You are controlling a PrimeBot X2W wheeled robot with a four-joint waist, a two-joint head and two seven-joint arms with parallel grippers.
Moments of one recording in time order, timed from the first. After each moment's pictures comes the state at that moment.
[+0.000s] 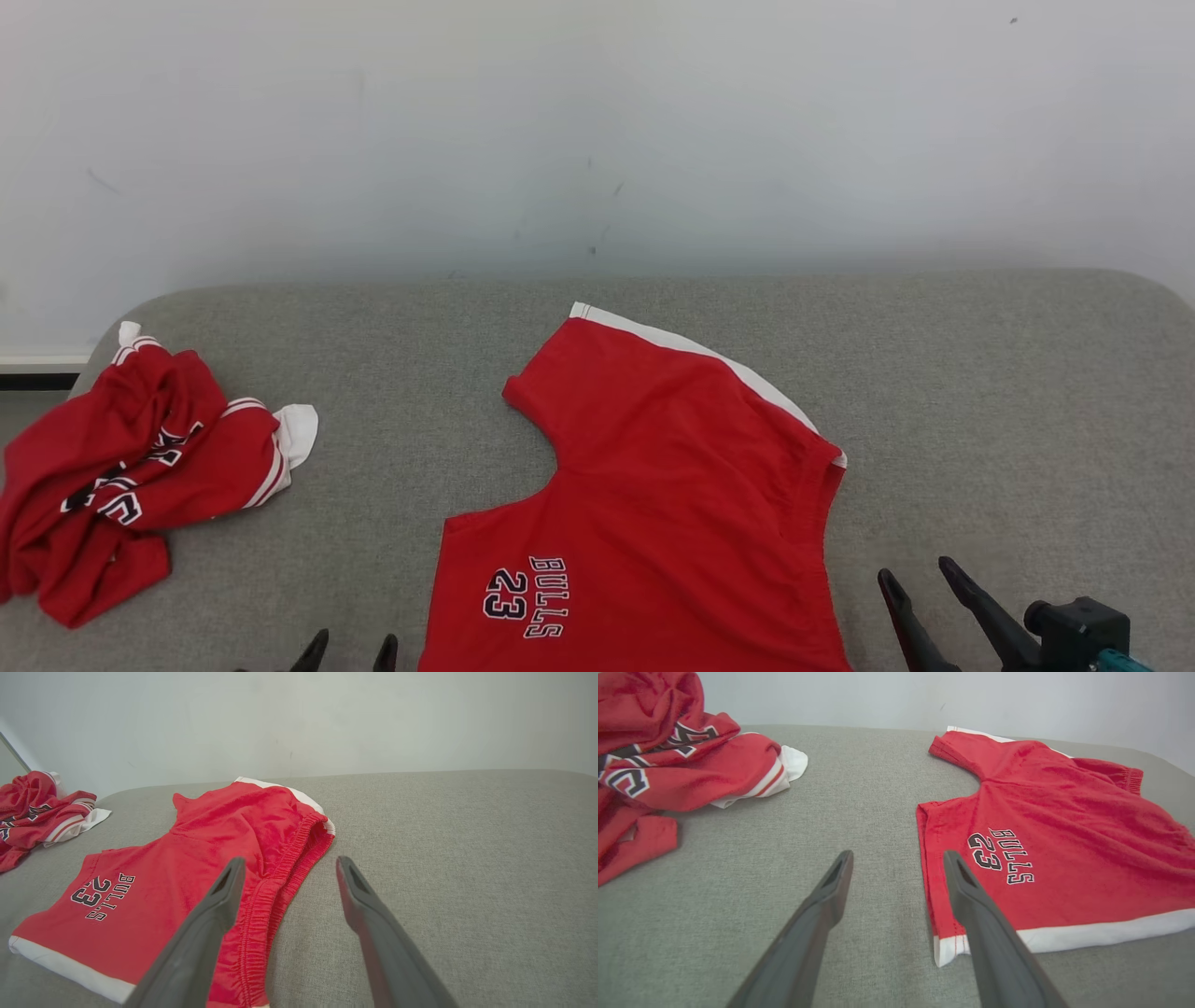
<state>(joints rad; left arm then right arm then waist) 0.06 0.28 -0.40 0.21 -0.34 0.07 -0.11 0.08 -0.33 0.29 0.18 0.56 0.02 -0.21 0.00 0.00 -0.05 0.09</state>
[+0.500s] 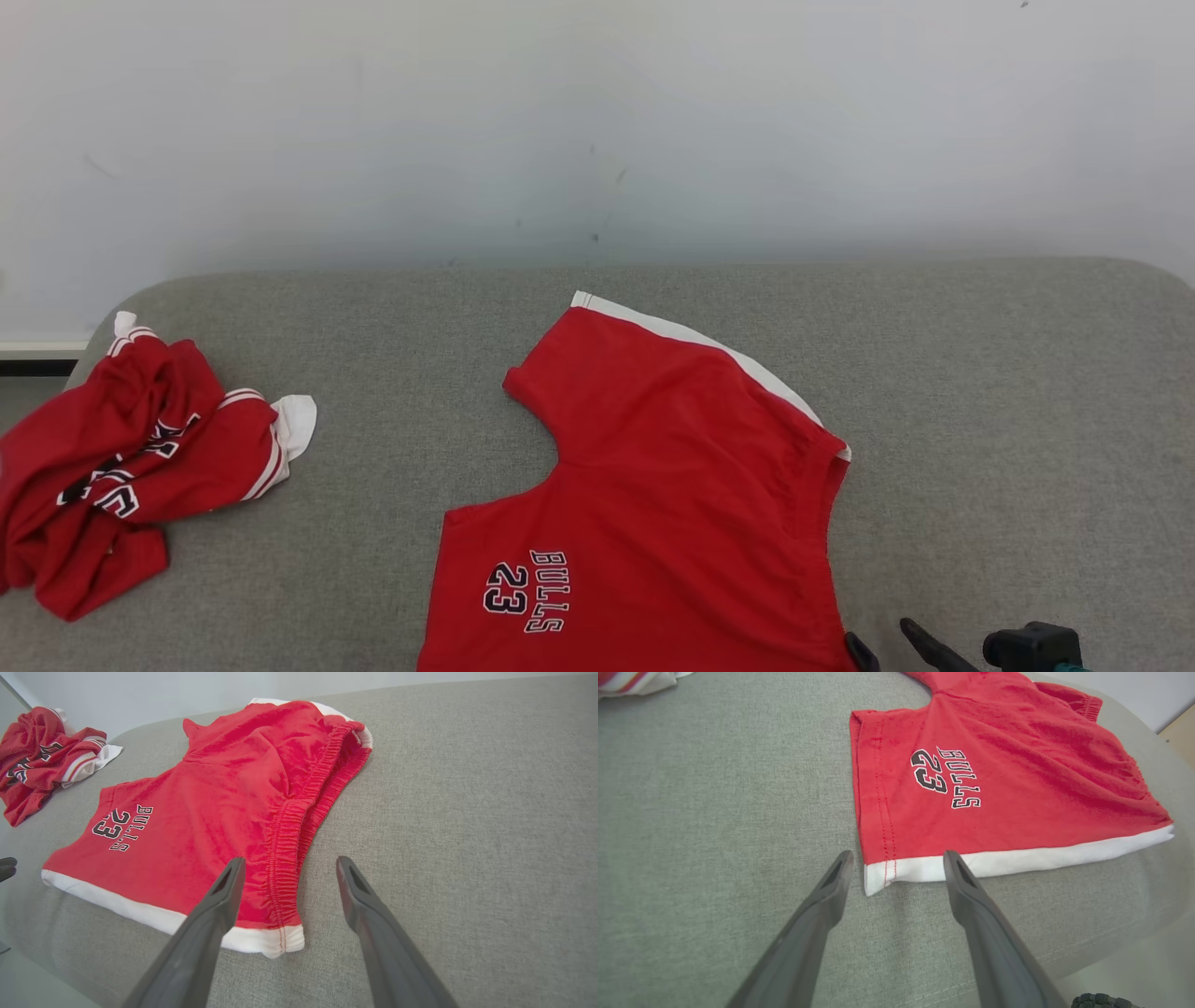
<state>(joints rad) 0.08 0.26 -0.47 0.22 -0.42 -0.04 0.05 0.12 -0.34 0.35 0.16 0.61 0.05 -0.04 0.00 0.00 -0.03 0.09</state>
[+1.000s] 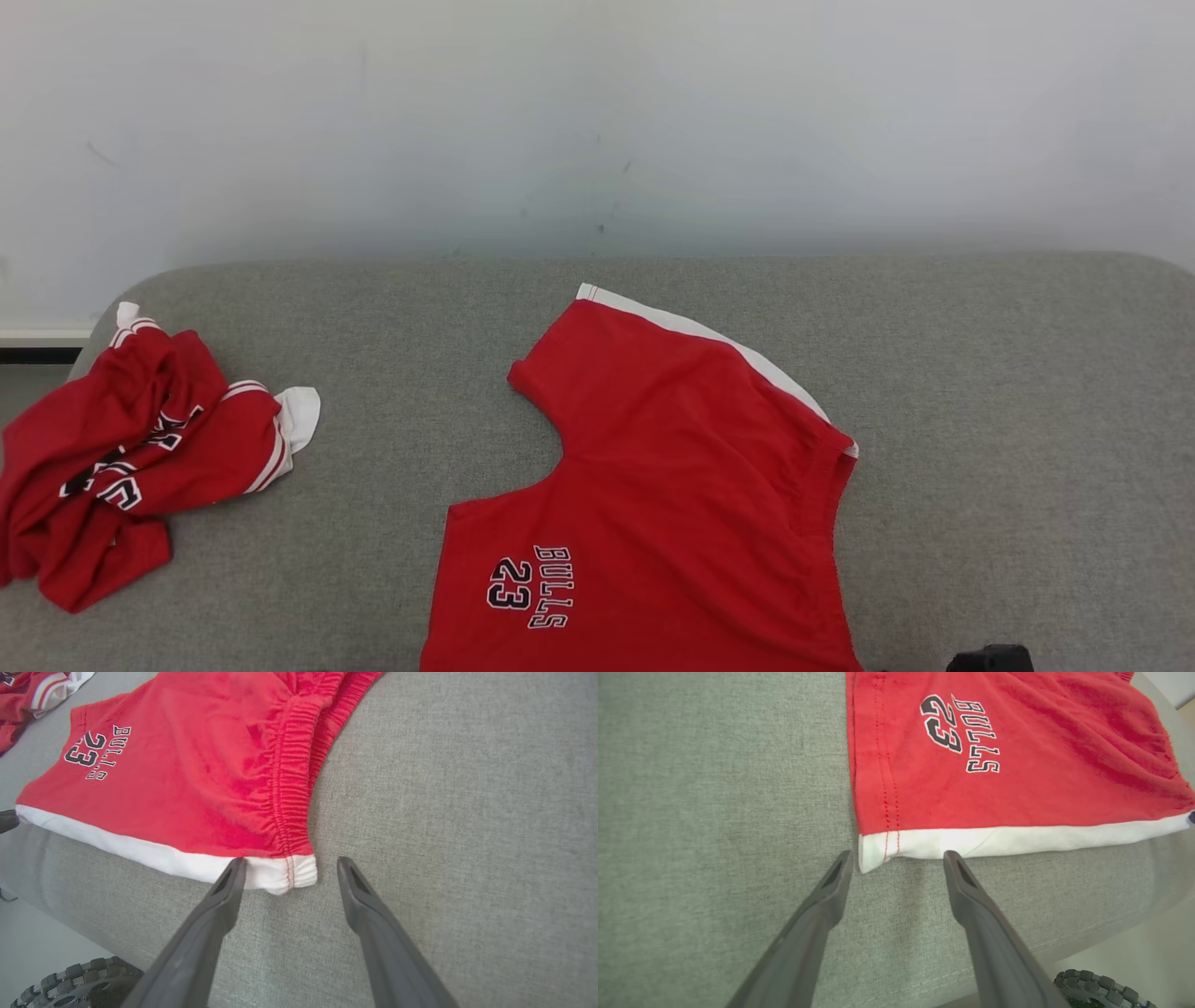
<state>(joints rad) 0.01 0.23 -0.49 0.34 -0.46 -0.06 0.14 0.11 -0.33 0.40 0.23 0.62 0.05 0.08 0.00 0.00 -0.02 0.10</state>
